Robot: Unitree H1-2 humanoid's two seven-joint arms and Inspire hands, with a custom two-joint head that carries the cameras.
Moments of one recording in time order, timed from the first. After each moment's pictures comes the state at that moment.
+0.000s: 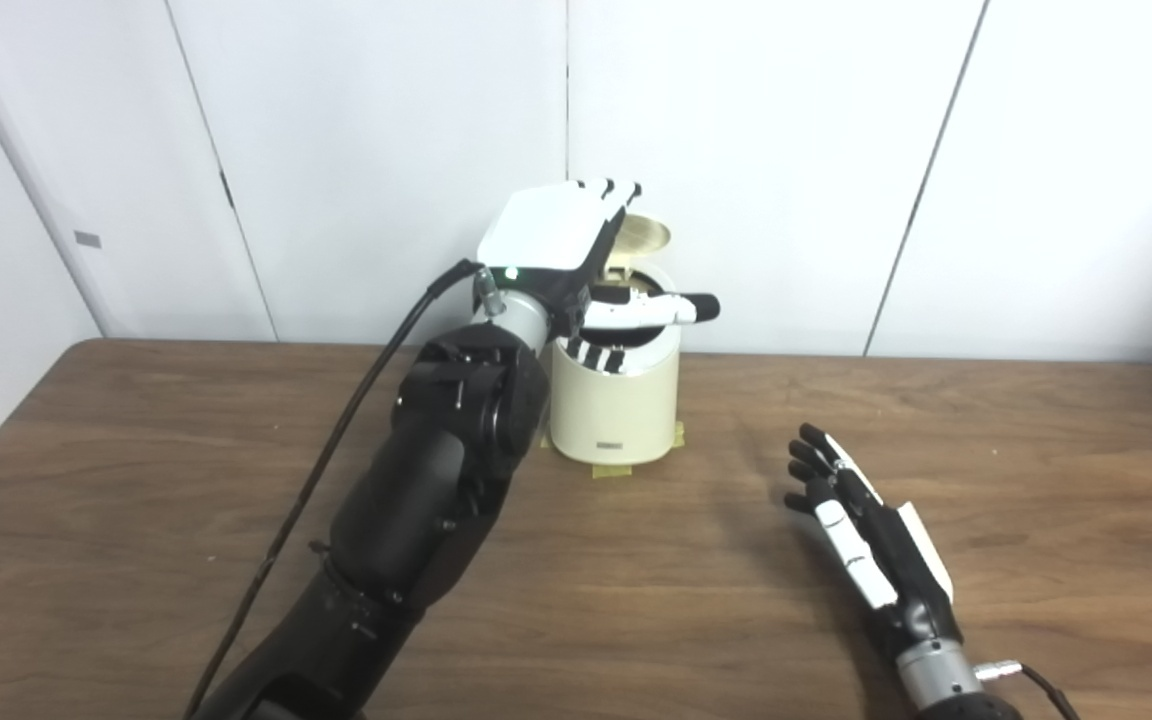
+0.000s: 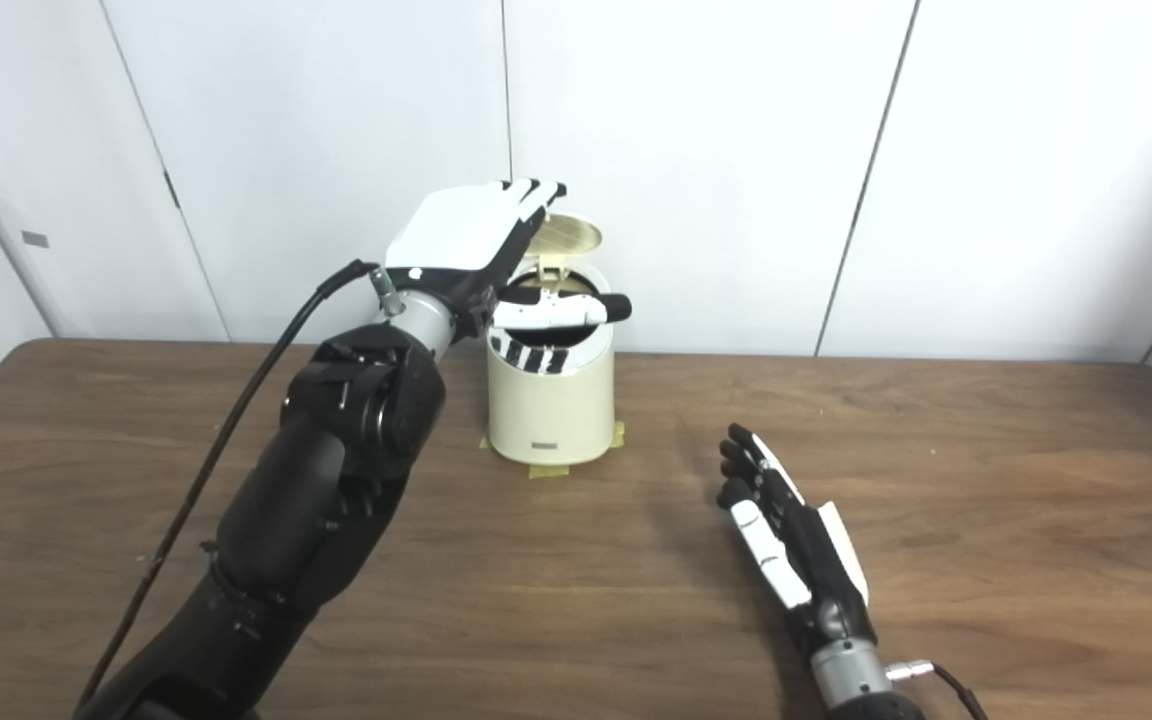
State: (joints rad) left arm -0.76 0.12 -0.36 -0.10 1.23 0.45 -0.59; right arm -0.07 -0.11 0.04 0.01 -0.04 -0.07 0.04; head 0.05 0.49
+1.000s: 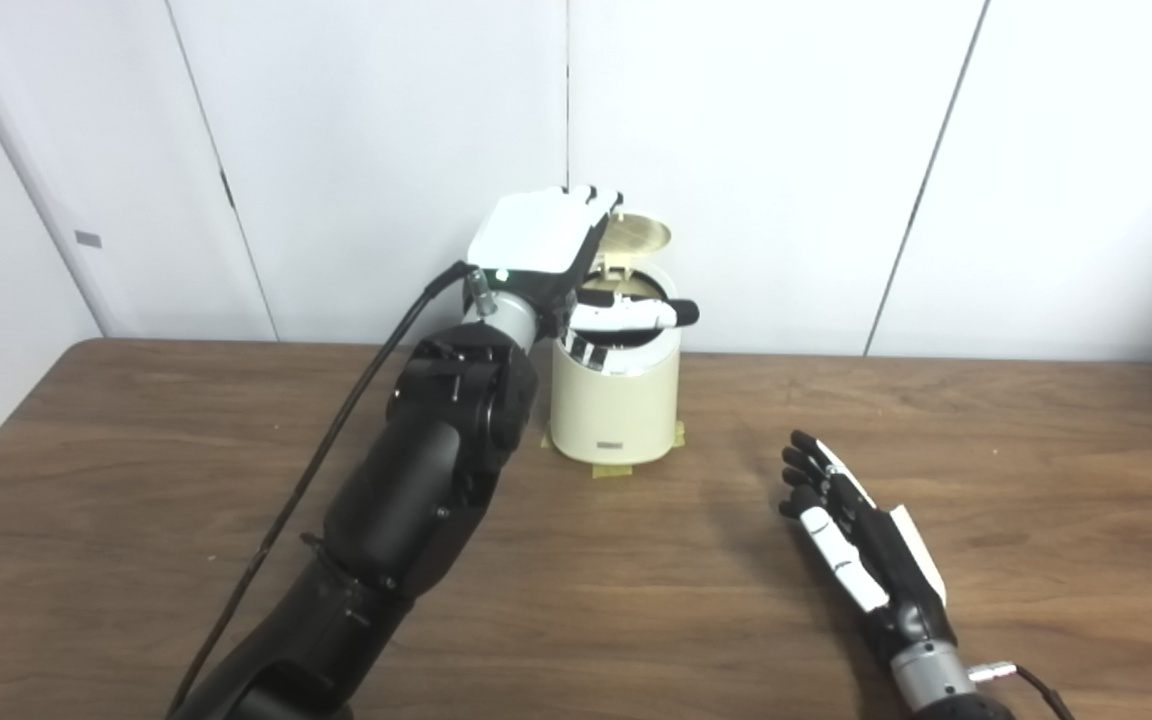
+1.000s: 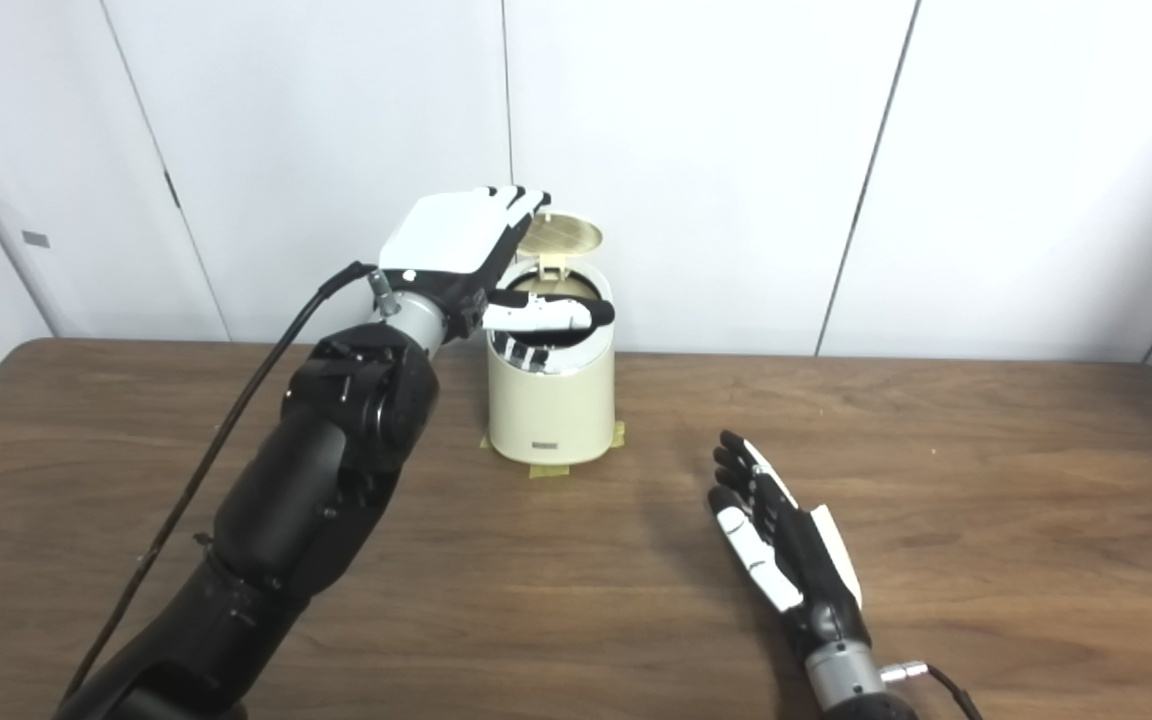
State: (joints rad) left arm -0.78 0.15 -0.38 0.00 1.22 0.42 -0.55; right arm -0.07 -0.10 0.04 0.00 -0.08 -0.03 0.04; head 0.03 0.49
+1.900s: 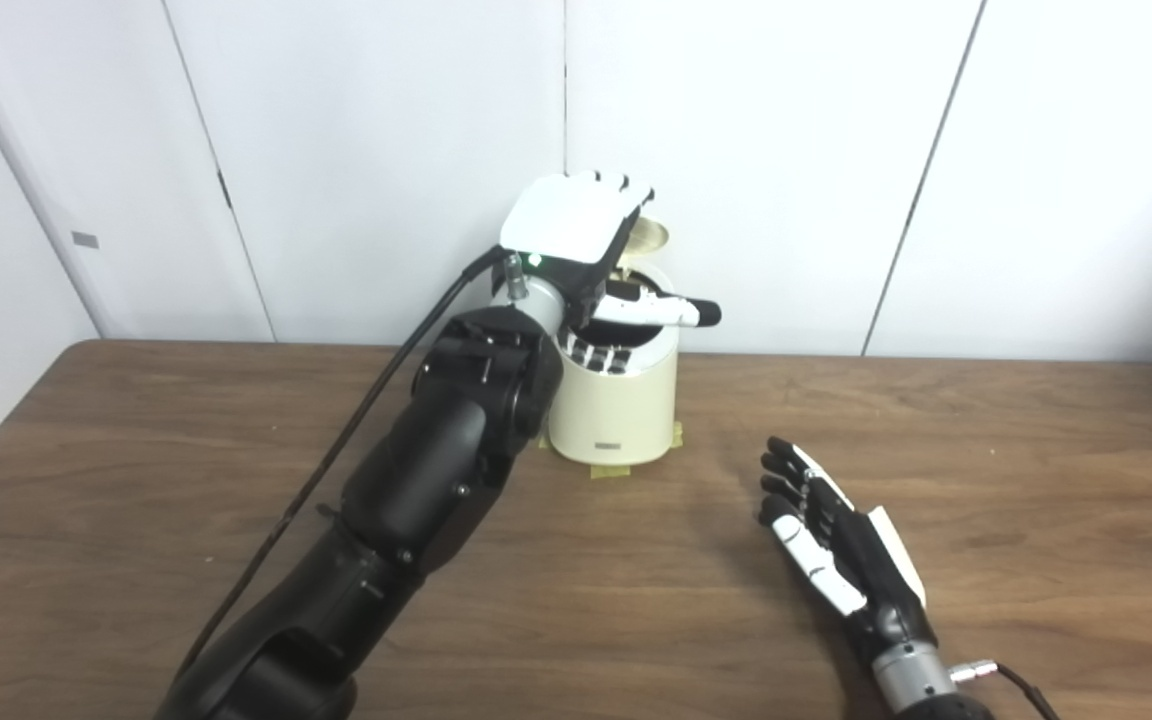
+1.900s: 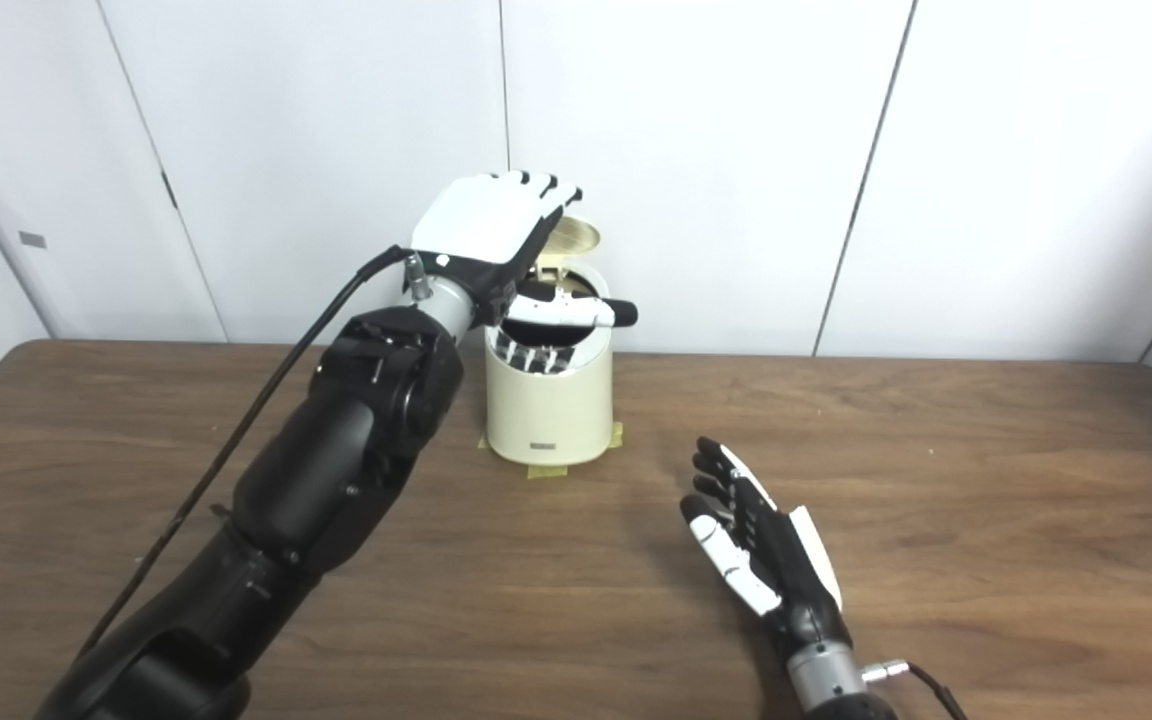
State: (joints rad) left arm -0.82 0.16 -0.43 0.01 1.23 0.38 -0.52; right arm -0.07 -0.08 0.07 -0.01 -0.13 -0.02 0.04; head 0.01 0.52
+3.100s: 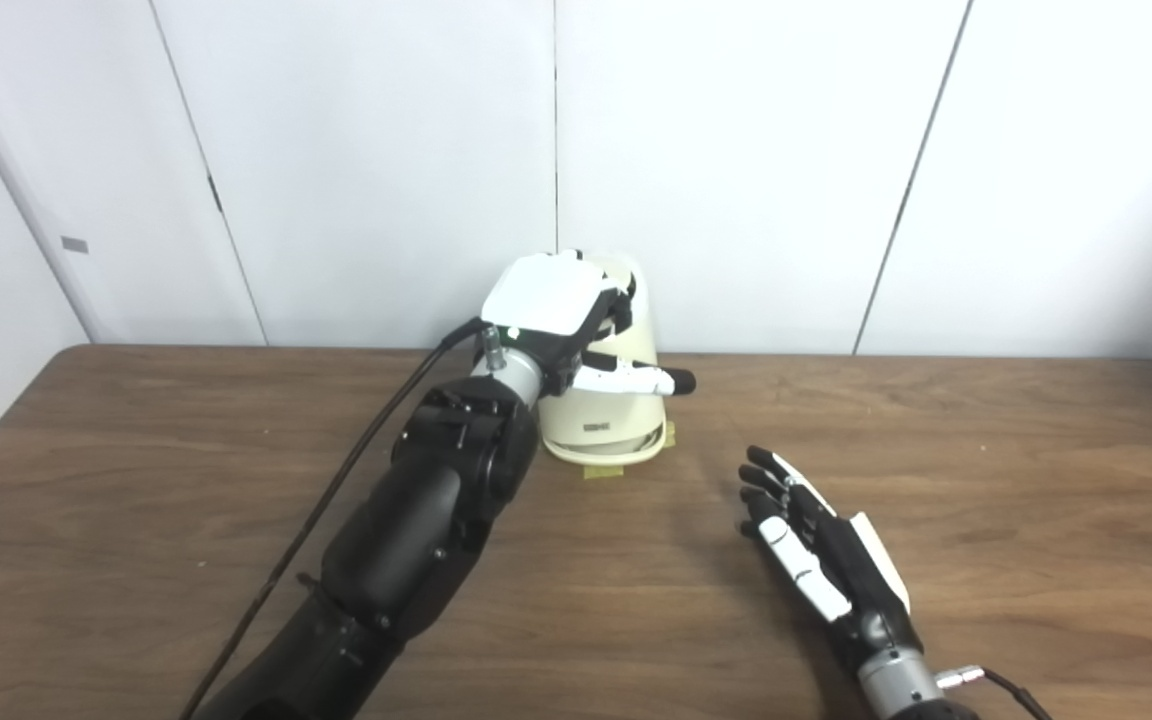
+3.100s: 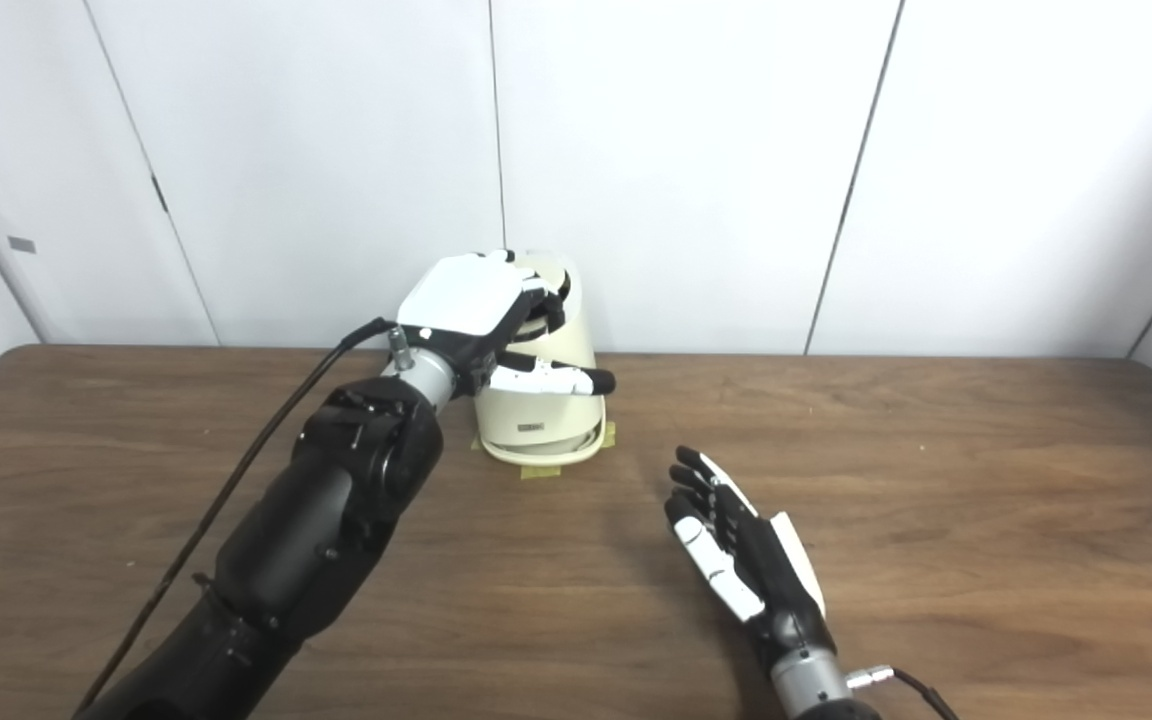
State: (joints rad) left arm -0.68 0.16 -0.42 0.00 1.18 0.38 -0.52; right arm -0.03 -0.07 0.09 -0.11 -0.13 0.09 0.05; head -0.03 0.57
